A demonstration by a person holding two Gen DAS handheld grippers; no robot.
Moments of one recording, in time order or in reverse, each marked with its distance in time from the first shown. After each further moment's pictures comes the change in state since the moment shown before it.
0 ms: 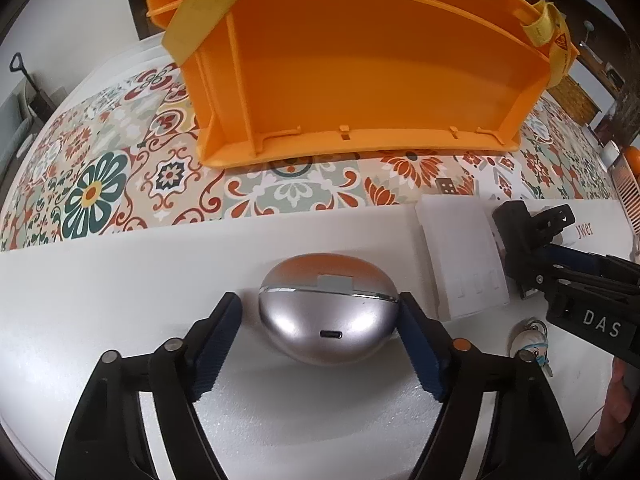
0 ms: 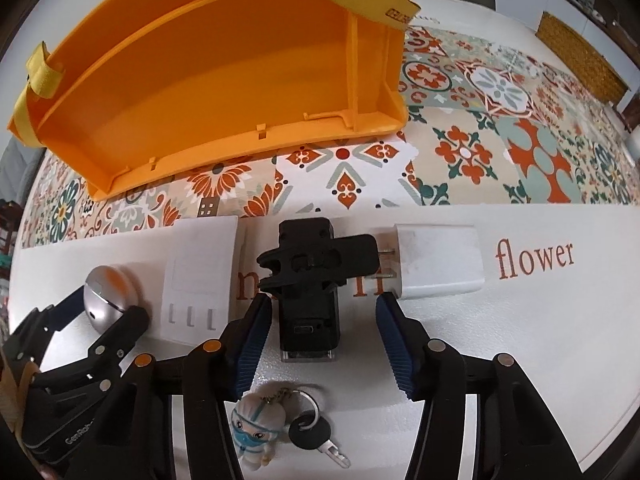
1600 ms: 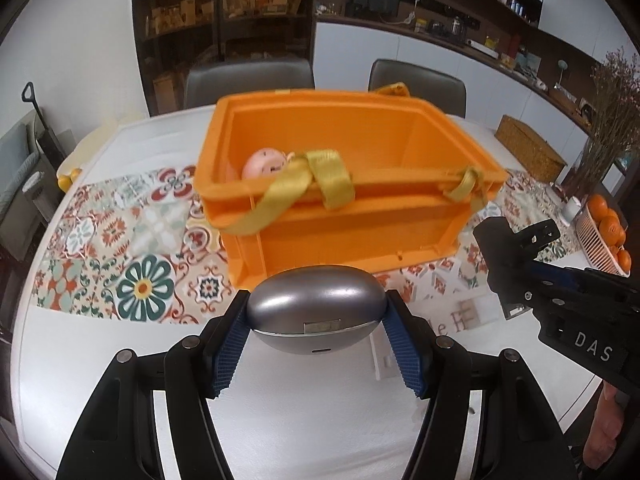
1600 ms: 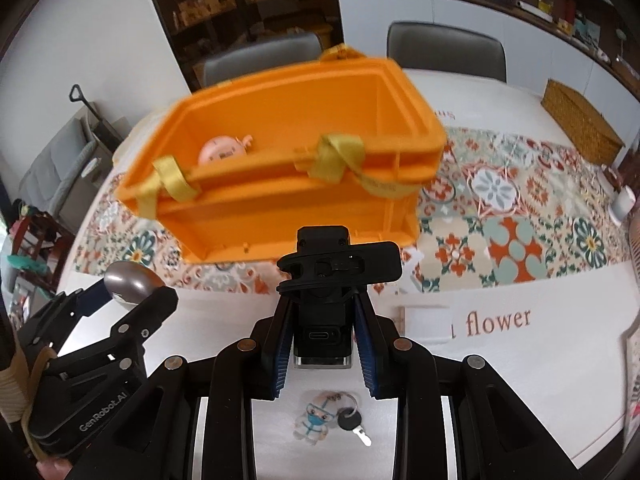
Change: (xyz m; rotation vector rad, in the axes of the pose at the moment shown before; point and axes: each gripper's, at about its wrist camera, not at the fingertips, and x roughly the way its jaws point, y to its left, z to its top) left arm -0.114 -0.002 0.048 0.004 -0.233 -0.037; right arm -0.119 0.026 0.023 -0.059 -0.215 0.087
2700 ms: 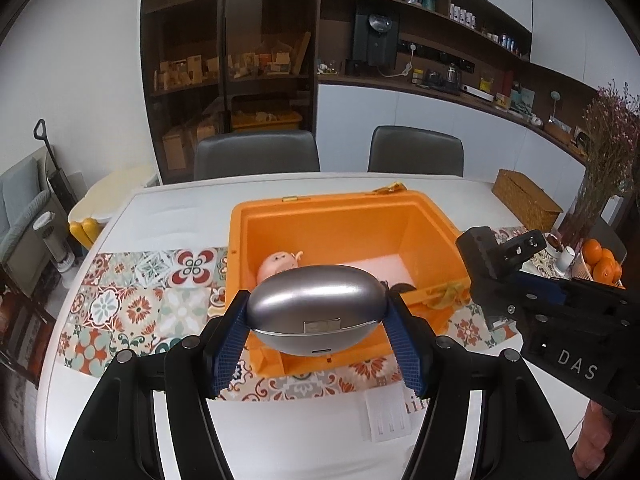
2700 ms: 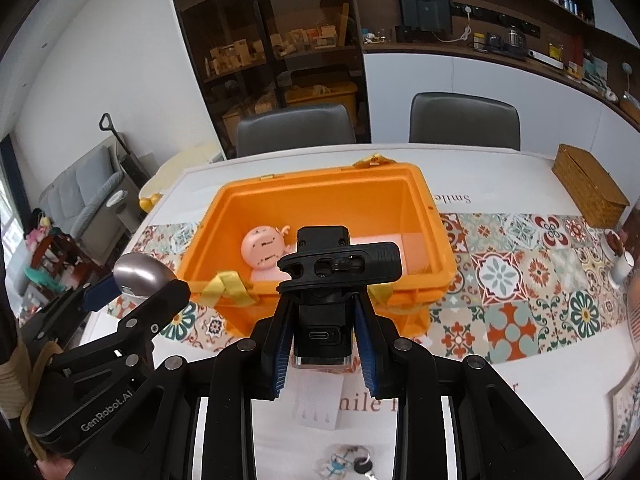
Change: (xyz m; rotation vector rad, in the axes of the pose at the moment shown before) left arm -0.046 0.000 0.068 0.016 -0.183 0.026; right arm -0.048 0.017 0.057 -0.046 -0.172 0.068
